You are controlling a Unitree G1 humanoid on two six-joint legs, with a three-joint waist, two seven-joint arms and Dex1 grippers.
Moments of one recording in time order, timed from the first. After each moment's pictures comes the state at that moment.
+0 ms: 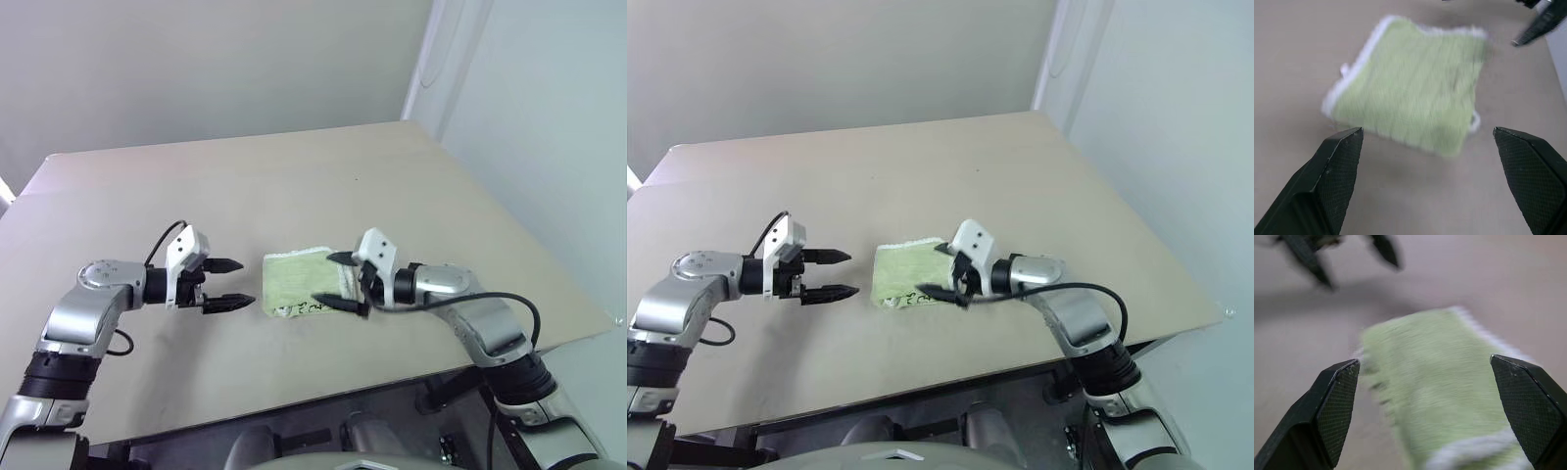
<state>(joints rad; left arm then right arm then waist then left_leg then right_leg) -0.26 0.78 0.00 0.01 -0.40 0.48 -1.23 -0.37 -0.51 0.36 -0.25 0.25 0.56 0.89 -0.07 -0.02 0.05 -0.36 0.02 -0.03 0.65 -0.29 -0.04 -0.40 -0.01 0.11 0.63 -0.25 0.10</state>
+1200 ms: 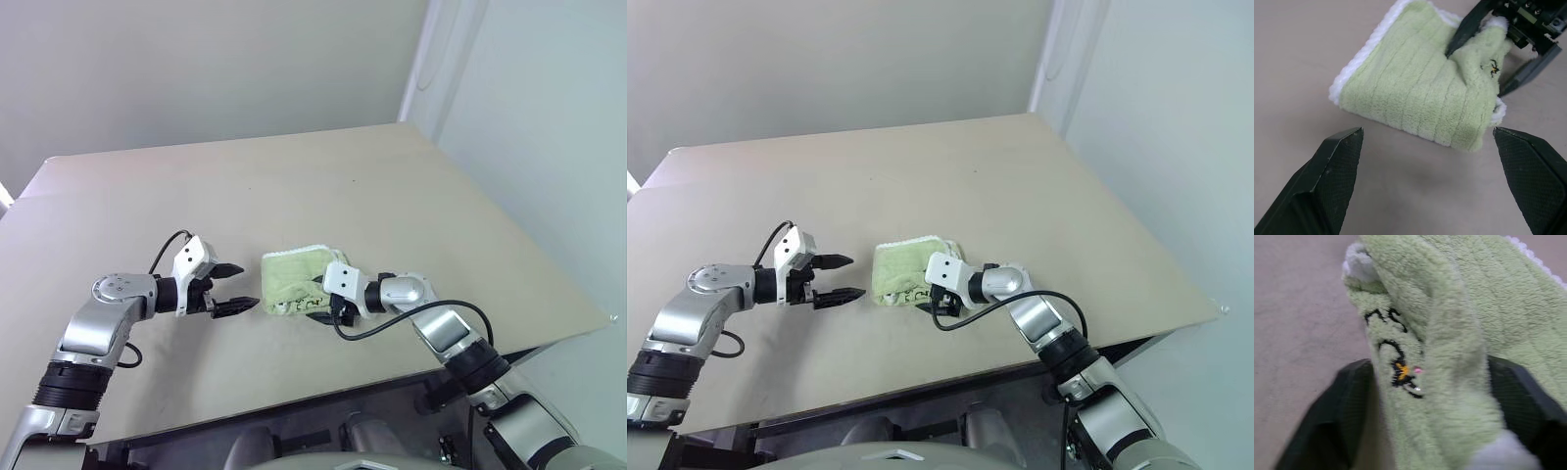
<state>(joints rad) -0.25 0.72 -0.03 0.07 -0.35 0.41 -1.12 -0.45 -0.39 0.47 0.13 -0.07 0.25 0.87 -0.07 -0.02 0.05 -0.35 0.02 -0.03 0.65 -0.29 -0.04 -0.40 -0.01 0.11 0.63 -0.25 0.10</state>
